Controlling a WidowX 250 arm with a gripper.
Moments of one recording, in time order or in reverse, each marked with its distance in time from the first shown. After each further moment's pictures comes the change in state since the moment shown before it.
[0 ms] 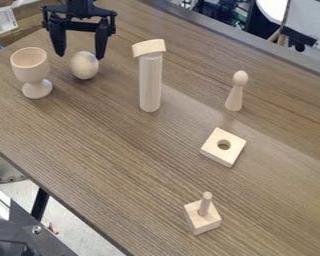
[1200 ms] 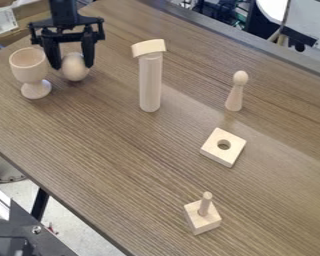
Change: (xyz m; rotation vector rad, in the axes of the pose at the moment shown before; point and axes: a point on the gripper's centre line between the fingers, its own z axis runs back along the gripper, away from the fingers) arm -0.010 0.009 0.002 -0.124 -0.042 0.106
